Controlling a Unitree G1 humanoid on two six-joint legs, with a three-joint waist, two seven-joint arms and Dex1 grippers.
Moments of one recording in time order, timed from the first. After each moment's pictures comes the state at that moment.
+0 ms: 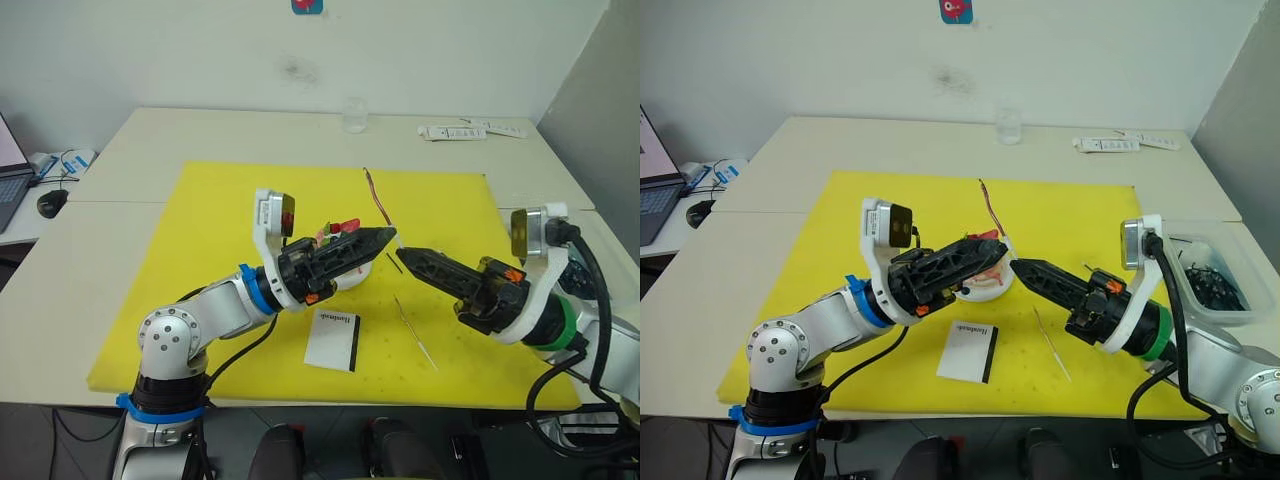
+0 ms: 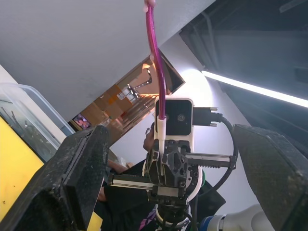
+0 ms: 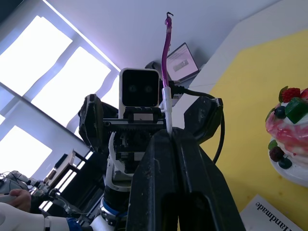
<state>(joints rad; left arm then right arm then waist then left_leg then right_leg) -0.40 0.34 0.04 -0.35 -1.78 0.95 -0.21 -0.17 -0.75 -0.14 -0.71 1.95 0.72 -0.06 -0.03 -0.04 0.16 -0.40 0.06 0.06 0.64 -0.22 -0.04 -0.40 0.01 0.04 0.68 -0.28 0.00</state>
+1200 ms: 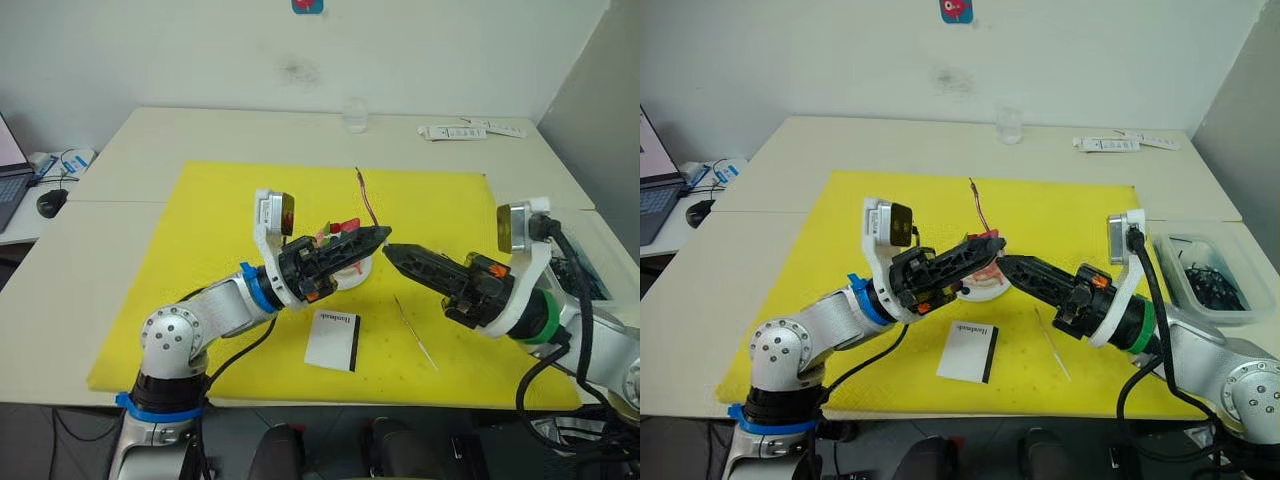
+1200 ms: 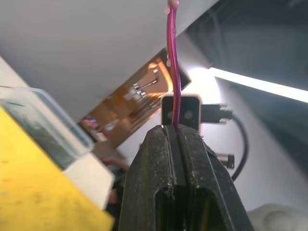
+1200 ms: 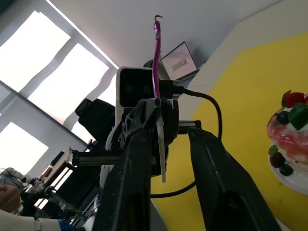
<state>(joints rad) -0.44 0.42 0.04 -0.36 -1.68 0.91 -0.24 -0.21 -0.76 -0.08 -0.69 1.87 0.68 -0.06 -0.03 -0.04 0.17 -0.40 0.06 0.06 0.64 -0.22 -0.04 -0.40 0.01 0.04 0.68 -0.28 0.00</state>
